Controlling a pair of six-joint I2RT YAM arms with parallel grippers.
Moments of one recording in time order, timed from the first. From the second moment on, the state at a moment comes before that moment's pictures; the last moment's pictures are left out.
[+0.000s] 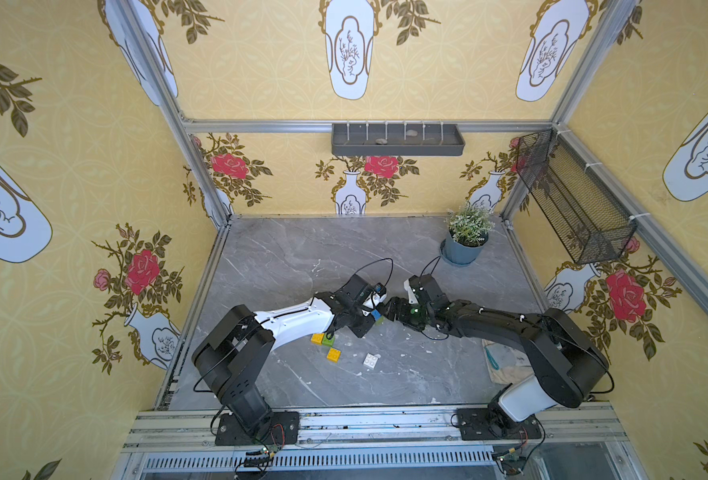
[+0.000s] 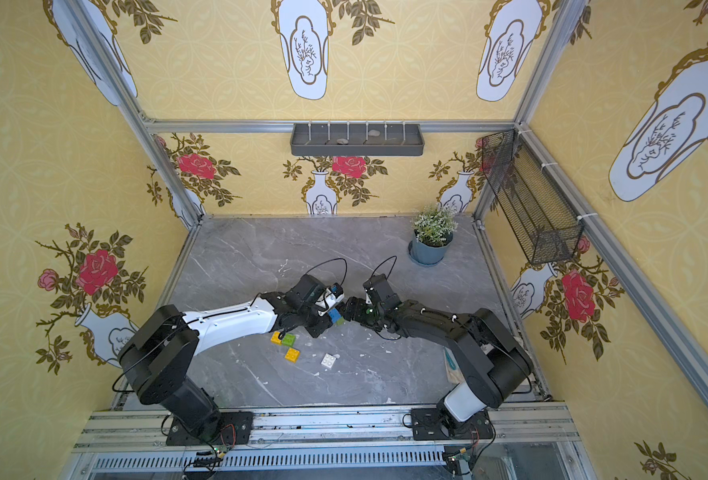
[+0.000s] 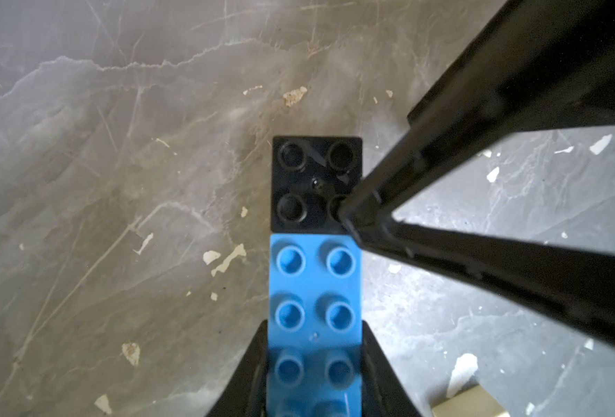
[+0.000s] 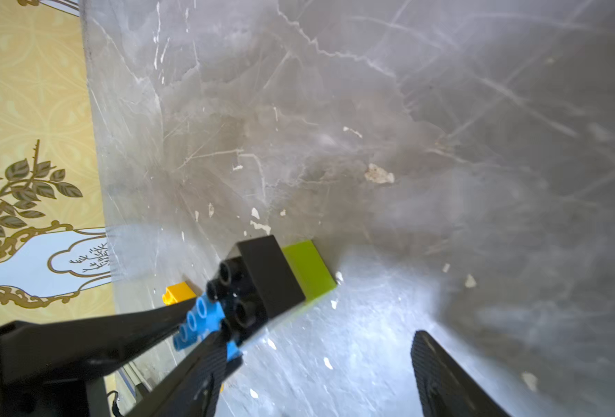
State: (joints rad) left arm -0.82 1.66 0.96 -0.35 0.05 0.06; right arm 0.71 1.54 0.71 -0.03 -0.28 0.86
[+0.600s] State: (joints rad) left arm -0.87 1.41 0.91 -0.38 -0.04 0.07; right arm 0.76 1.42 0.68 -0.11 -0.21 0.85
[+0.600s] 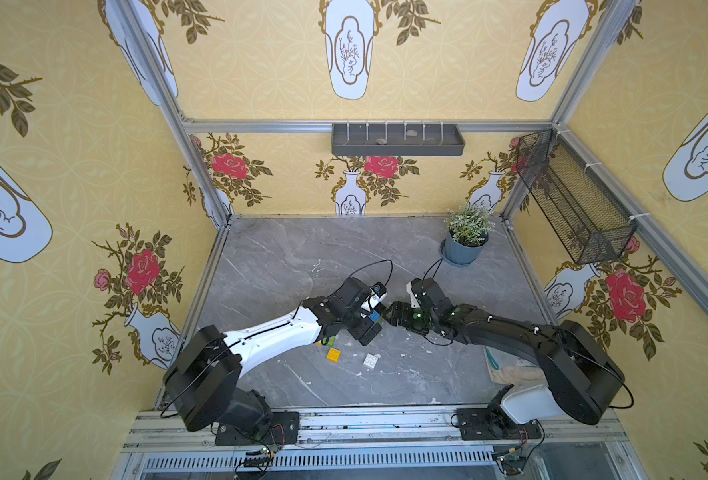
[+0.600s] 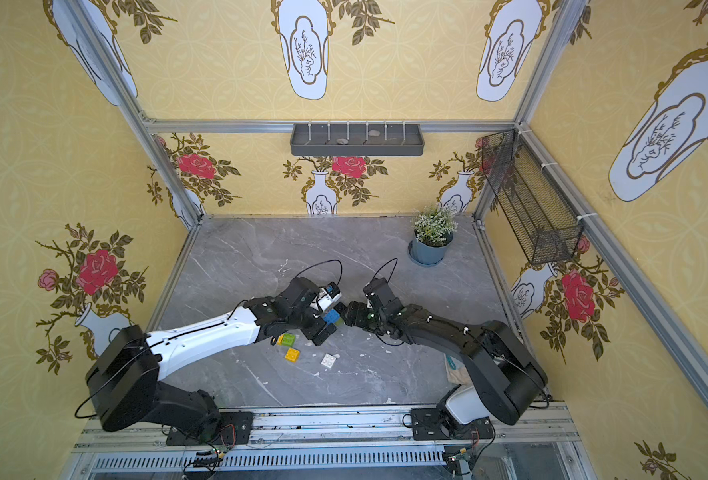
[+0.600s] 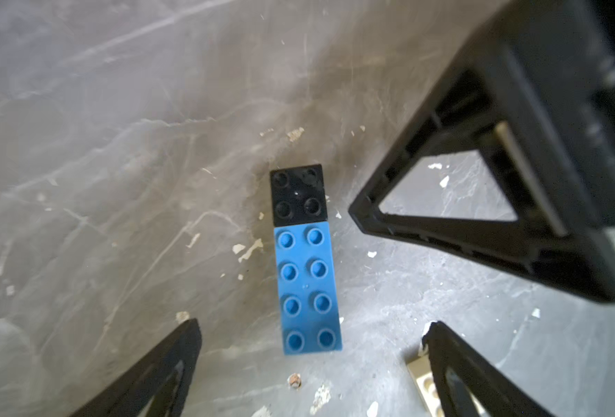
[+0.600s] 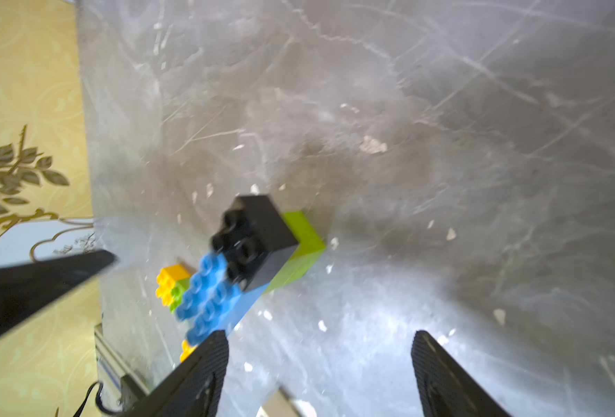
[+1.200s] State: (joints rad) left arm -0.76 0.68 0.60 -0.31 -0.24 -0.47; right arm 0.66 1.89 1.36 -0.41 -0.30 0.57
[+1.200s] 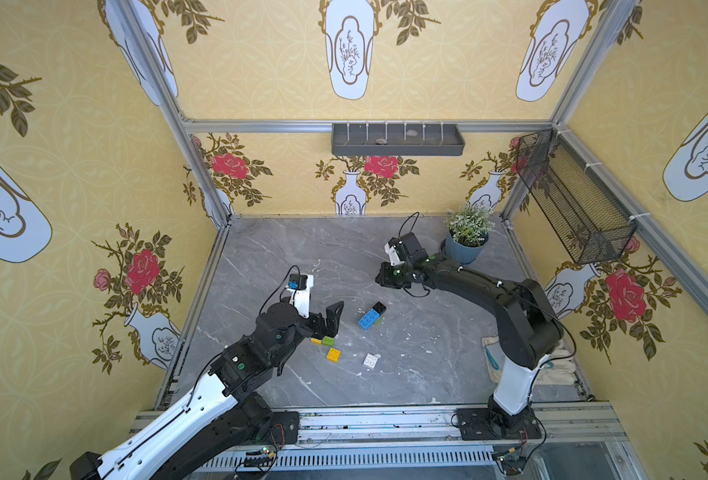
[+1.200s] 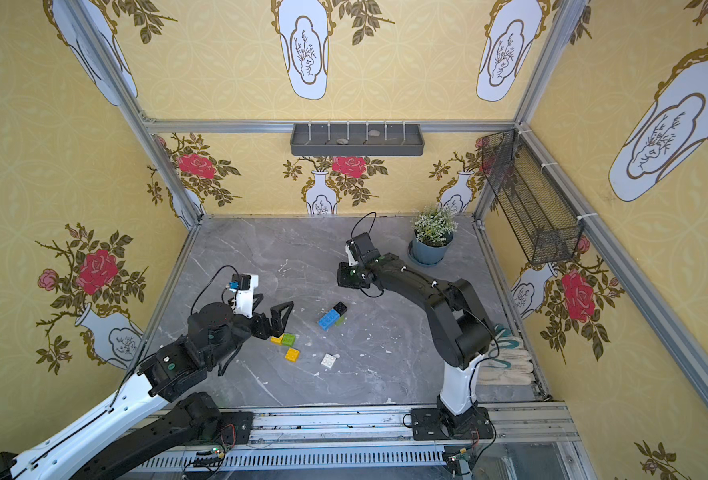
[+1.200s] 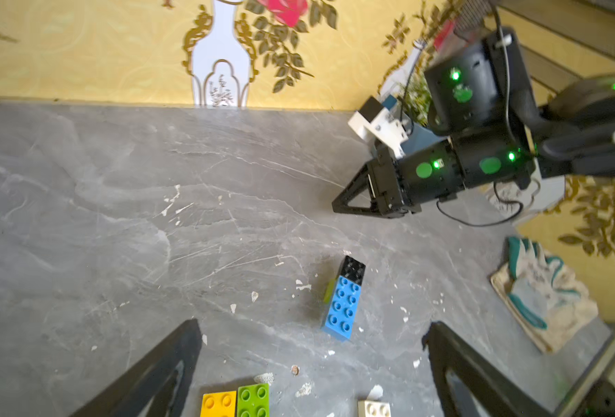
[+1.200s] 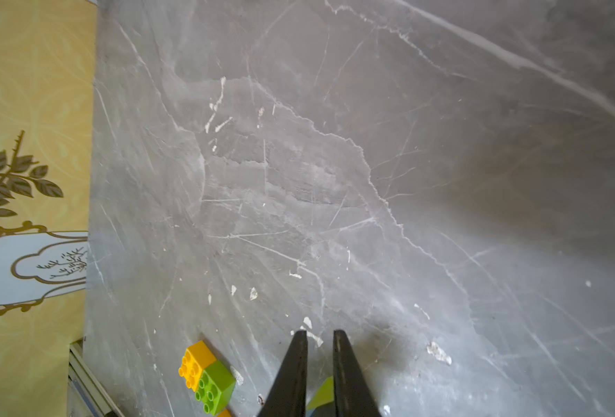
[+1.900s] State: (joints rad) left arm -0.57 0.91 0.55 -0.30 0.00 -0.70; right arm 0.61 2.02 1.30 -0.42 -0.58 0.57
